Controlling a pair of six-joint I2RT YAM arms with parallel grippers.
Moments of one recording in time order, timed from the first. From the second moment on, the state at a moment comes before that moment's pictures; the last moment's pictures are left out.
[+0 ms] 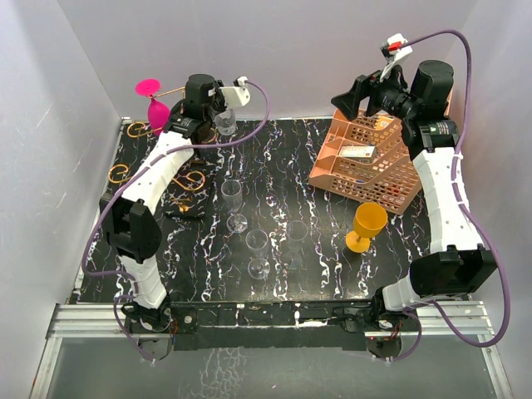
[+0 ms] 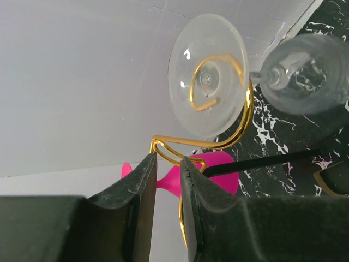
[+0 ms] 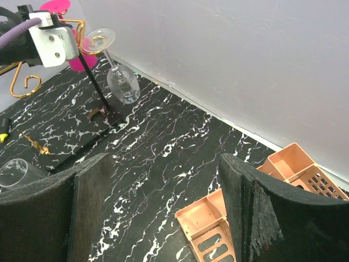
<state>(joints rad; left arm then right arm) -0.38 1.85 1.82 -0.31 -0.32 1.10 0.01 1.48 1.72 -0.35 -0.68 -0.01</state>
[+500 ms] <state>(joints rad) -0.38 1.72 1.77 -0.32 -0.36 1.02 0.01 1.43 1.77 -0.60 -0.57 -0.25</state>
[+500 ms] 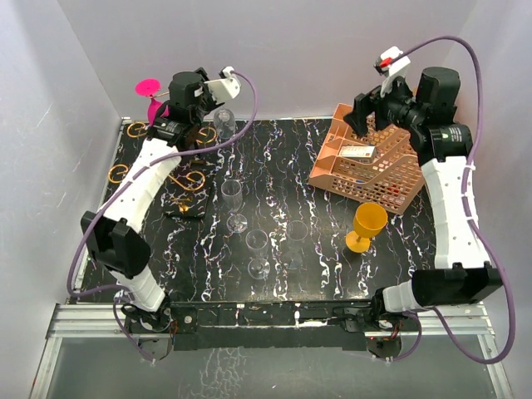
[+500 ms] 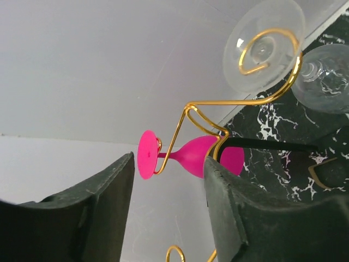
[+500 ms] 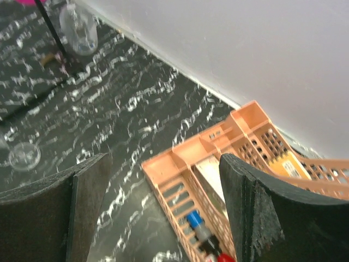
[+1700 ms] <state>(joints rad) -0.37 1.61 1.79 -0.50 -0.35 0.69 -0.17 1.20 1.19 -1.10 -0.29 -0.57</state>
